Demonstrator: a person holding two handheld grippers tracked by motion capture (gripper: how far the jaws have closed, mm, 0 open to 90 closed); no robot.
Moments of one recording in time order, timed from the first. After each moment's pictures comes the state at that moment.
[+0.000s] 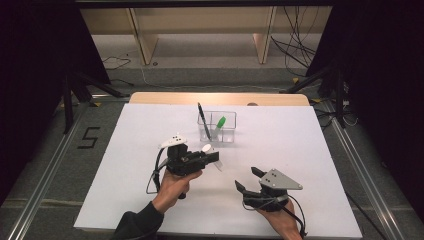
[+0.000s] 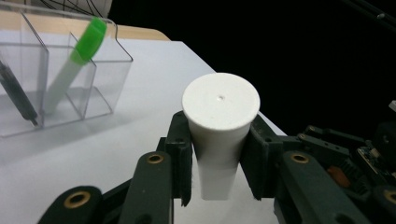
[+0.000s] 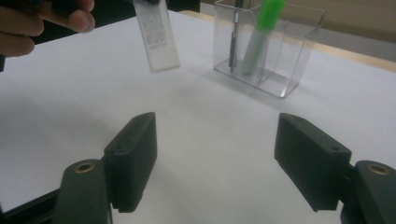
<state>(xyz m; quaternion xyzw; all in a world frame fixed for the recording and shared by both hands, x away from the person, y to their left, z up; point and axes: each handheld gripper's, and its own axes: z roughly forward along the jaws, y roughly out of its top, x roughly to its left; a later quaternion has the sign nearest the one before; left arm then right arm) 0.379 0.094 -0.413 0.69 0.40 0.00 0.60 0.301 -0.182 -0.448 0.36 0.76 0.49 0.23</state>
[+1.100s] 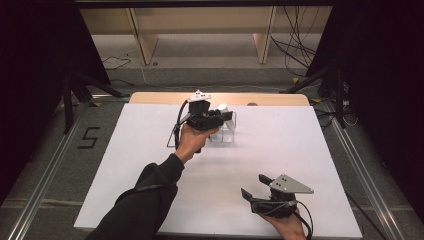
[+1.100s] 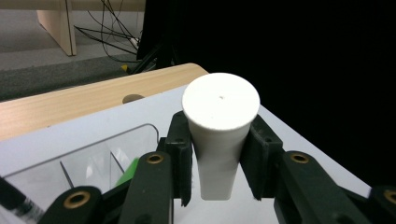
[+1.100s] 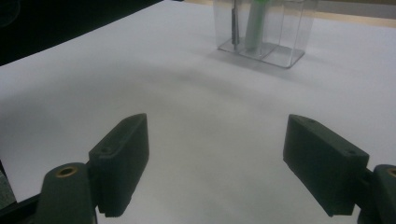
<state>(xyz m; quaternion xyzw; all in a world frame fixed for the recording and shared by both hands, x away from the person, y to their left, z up) 0.480 0.041 -0.360 0.73 0.39 0.09 0.56 0.290 -0.202 -0.458 0.39 0.75 0.49 0.18</state>
